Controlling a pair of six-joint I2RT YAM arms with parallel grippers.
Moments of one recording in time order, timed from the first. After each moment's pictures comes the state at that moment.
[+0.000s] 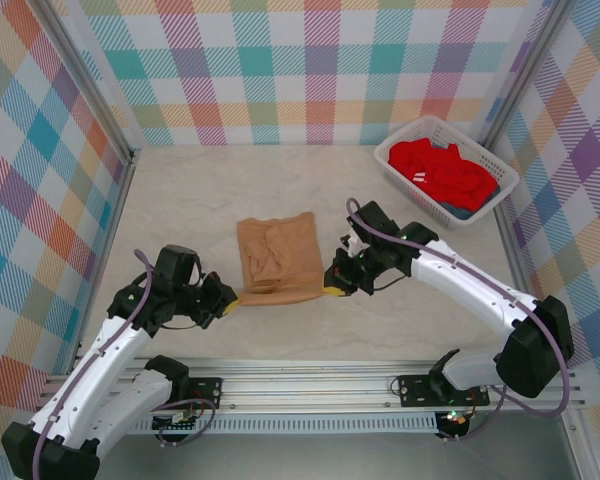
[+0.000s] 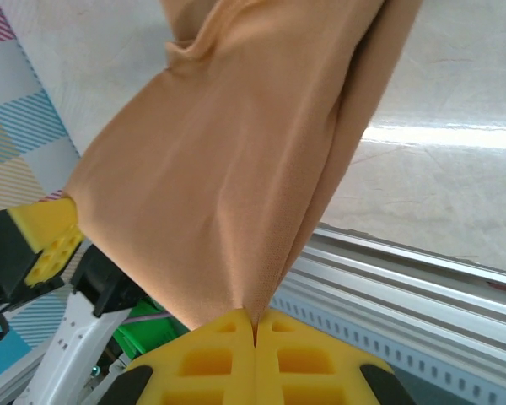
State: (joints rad) left arm -0.37 0.78 0.75 -0.91 0.41 -1.16; right arm 0.69 1.36 1.15 -0.90 -0.59 0.99
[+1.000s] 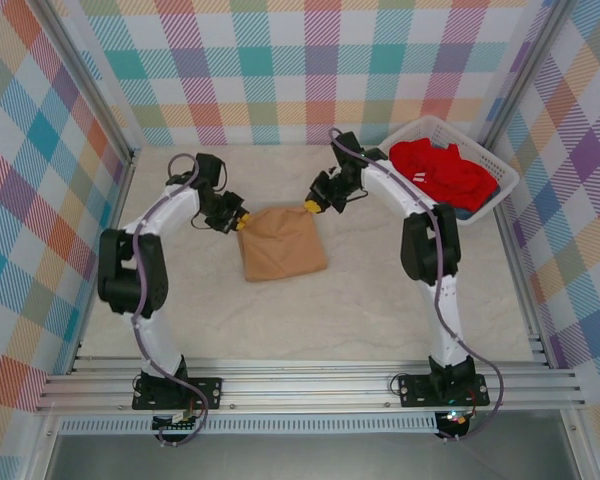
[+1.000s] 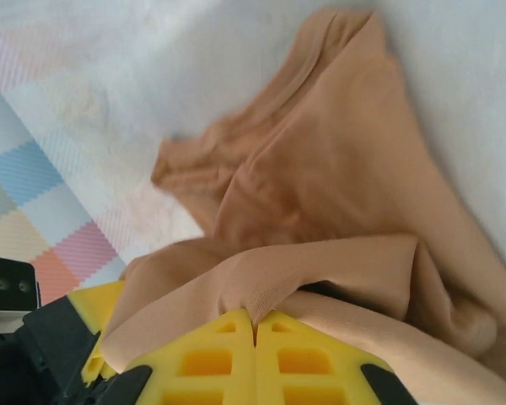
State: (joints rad) left arm -0.16 1.91 1.49 -0.76 0.35 -1.07; right arm 0.41 2.33 2.10 -0.92 -0.62 0.98
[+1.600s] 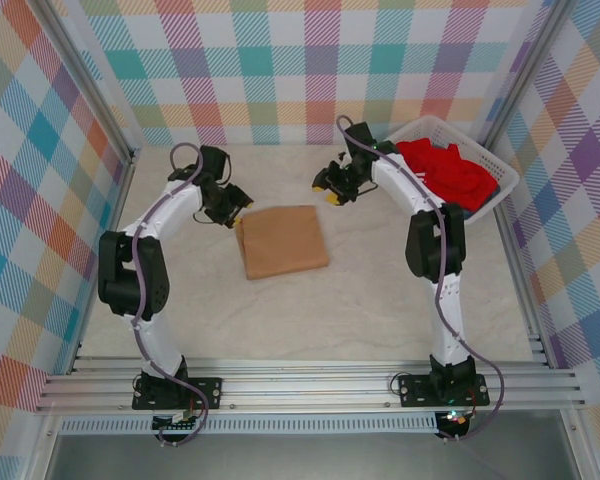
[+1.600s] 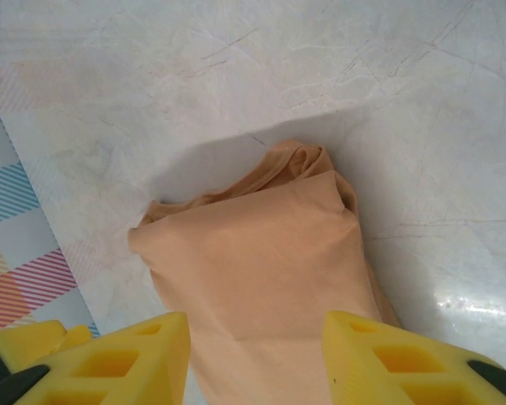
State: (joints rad) left arm -0.19 1.87 1.53 -0.78 0.24 -1.01; right arm 0.37 2.31 2.13 -0.92 -0.52 0.77
